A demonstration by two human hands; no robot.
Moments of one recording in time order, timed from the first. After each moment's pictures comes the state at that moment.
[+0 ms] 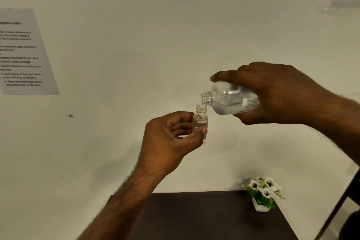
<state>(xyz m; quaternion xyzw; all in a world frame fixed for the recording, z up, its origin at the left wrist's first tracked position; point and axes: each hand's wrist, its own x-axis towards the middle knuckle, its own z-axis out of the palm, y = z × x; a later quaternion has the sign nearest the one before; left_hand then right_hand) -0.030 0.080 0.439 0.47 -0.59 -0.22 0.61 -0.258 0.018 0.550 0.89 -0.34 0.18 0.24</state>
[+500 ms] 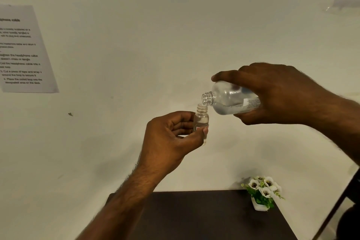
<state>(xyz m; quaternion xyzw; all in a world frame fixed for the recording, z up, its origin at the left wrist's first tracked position) -0.030 0.076 0.436 0.46 -0.59 -0.23 0.62 -0.259 0.017 0.549 0.89 -0.34 0.17 0.24</state>
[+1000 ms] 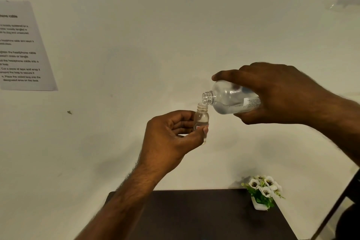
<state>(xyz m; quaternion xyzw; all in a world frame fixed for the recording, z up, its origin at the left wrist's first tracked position) -0.029 0.073 0.435 0.47 -0.59 -0.23 0.61 -0.256 0.012 0.546 0.89 -0.34 0.17 0.23</state>
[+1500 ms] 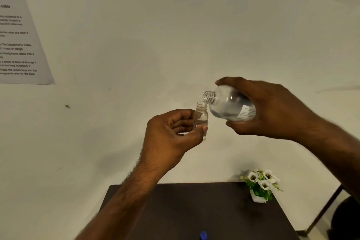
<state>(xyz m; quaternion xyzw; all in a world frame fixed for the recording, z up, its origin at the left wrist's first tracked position) -0.029 0.069 0.422 0.47 -0.59 -0.24 0.61 -0.255 0.007 0.499 0.89 -0.37 0.26 0.09</state>
